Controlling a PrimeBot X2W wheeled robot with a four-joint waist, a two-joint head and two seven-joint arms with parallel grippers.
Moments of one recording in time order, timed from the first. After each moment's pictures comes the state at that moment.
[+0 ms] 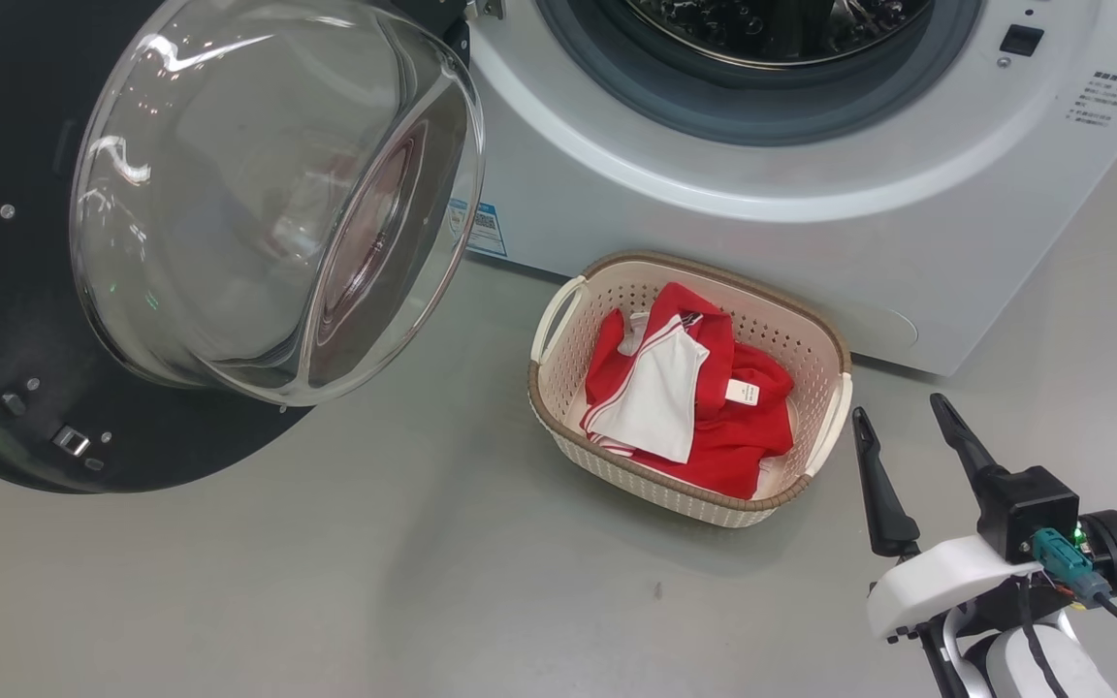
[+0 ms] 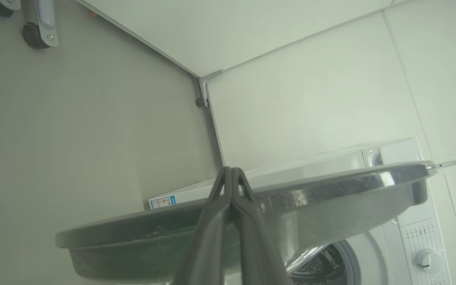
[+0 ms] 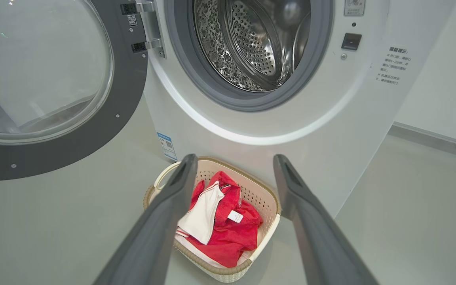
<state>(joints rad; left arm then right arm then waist) -0.23 0.39 0.12 0.28 -1.83 -0.04 0.09 0.01 -0.17 0.25 0.02 0.24 -0.11 -0.08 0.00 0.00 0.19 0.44</state>
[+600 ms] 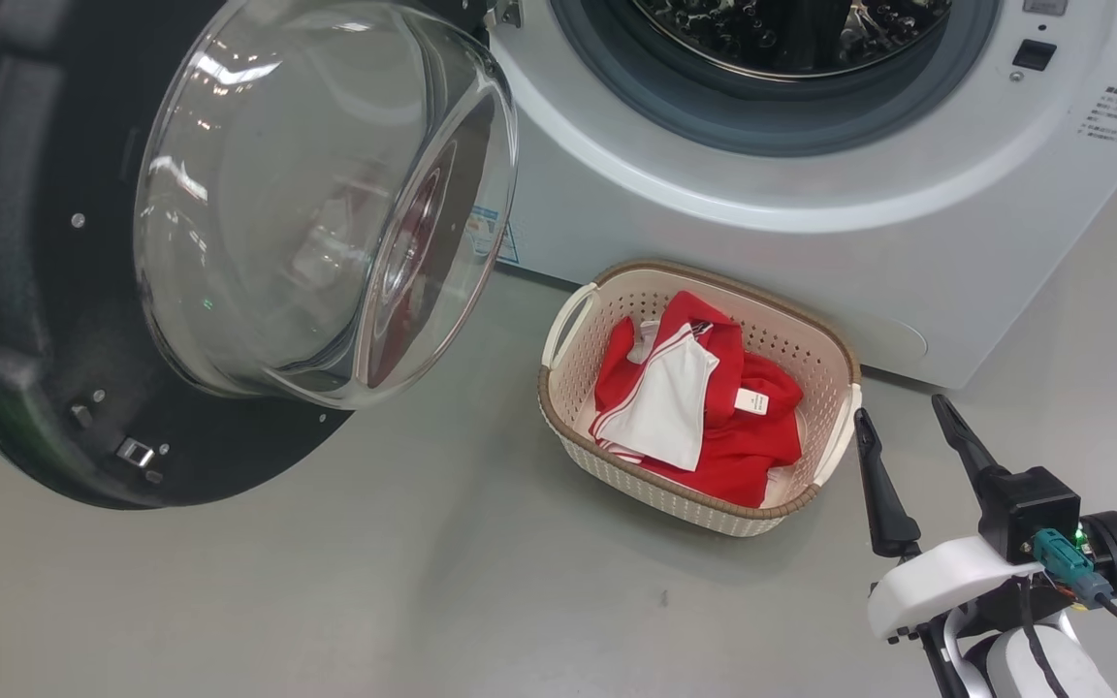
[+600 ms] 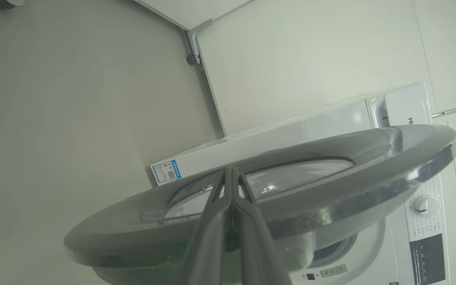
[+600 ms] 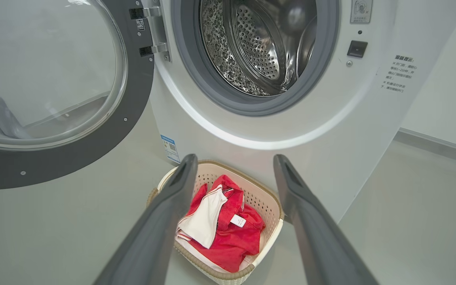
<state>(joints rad) -0.23 0.43 0.04 0.30 -1.82 -0.10 0.27 0.01 -0.17 0.25 0.02 0.24 -0.11 -0.08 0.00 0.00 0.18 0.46</state>
